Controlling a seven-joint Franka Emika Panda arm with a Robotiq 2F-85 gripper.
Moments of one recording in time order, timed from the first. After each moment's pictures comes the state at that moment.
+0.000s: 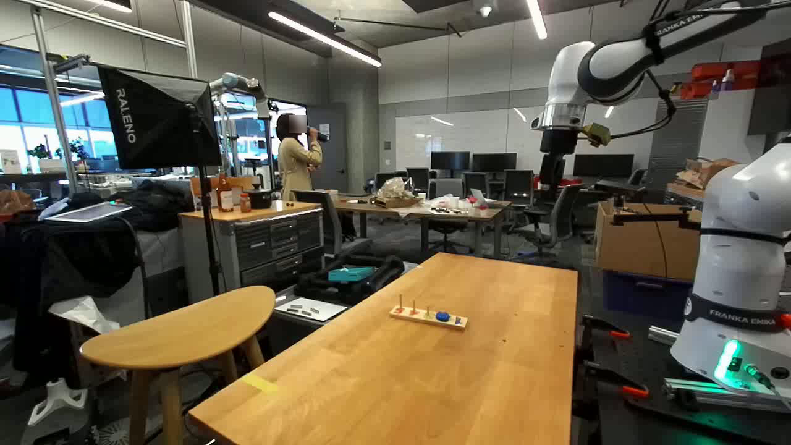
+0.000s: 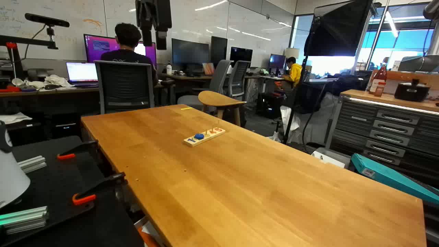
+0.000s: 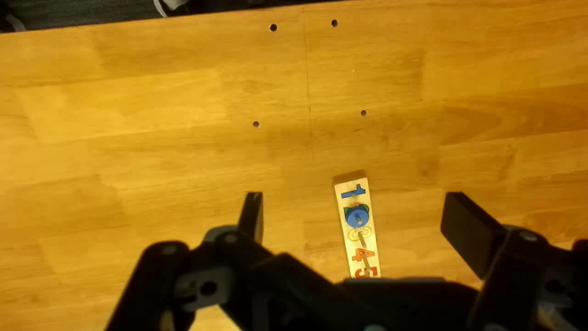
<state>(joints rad) -0.07 -0.75 -0.13 -2.68 -0.03 2.01 -0.08</state>
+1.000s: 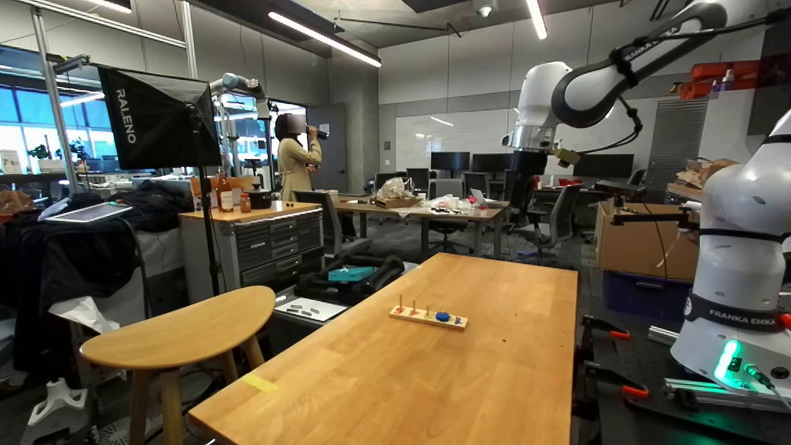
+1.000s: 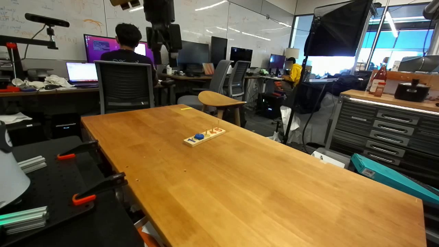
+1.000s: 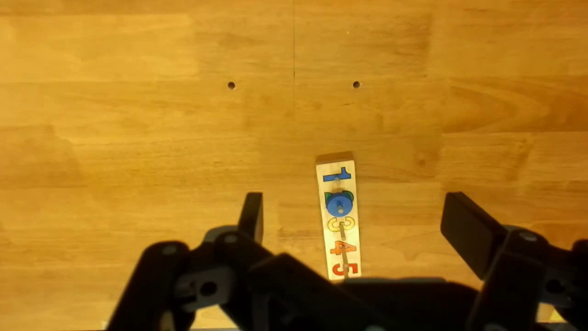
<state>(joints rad) -0.01 -0.53 0.00 -2.67 -0.03 2.24 -0.01</state>
